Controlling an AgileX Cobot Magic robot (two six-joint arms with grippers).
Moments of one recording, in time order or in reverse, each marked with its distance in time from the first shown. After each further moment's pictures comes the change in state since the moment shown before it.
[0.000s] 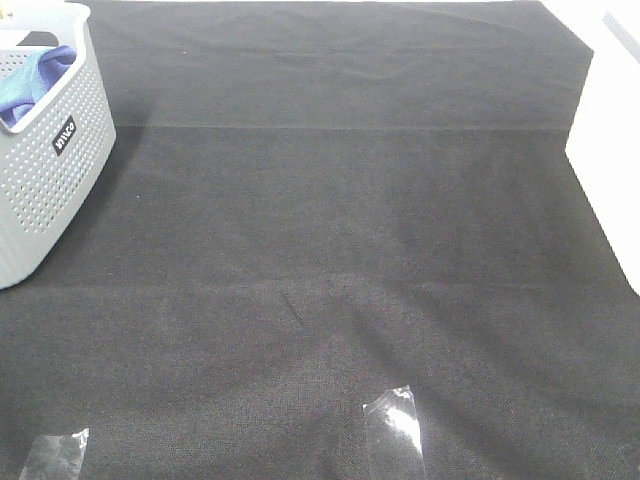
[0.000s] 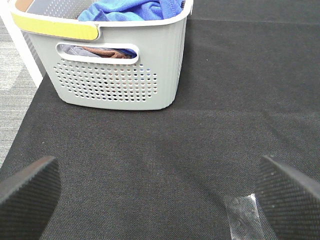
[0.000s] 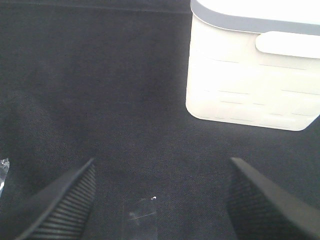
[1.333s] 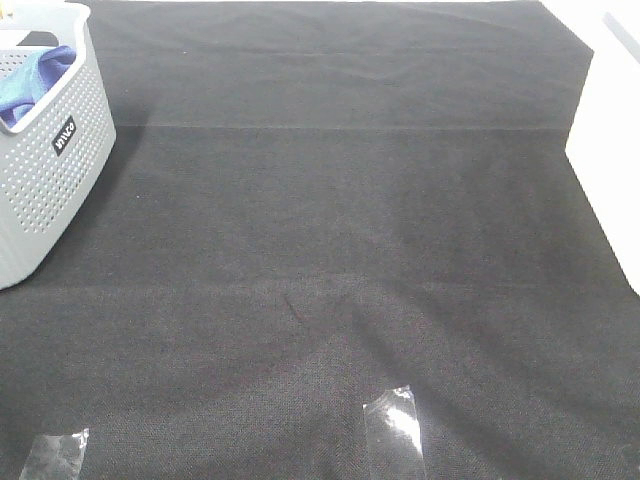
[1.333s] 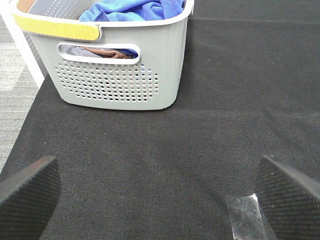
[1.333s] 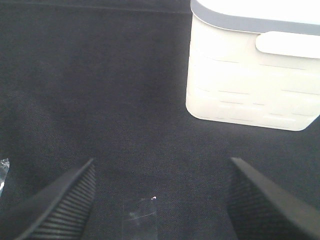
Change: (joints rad) left arm 0.000 0.000 0.000 0.010 0.000 0.003; right arm 0.000 0.000 0.000 0.000 0.000 0.000
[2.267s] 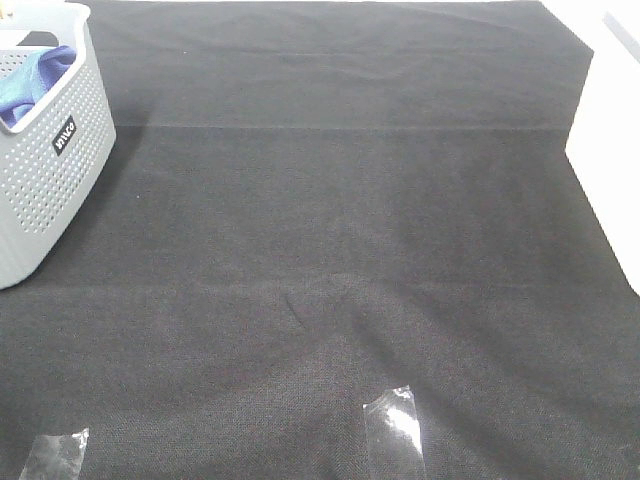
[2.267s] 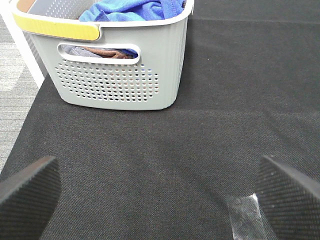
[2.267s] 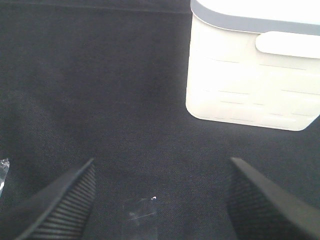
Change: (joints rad) left arm 0.000 0.000 0.000 0.000 0.000 0.001; right arm 0.000 0.000 0.000 0.000 0.000 0.000
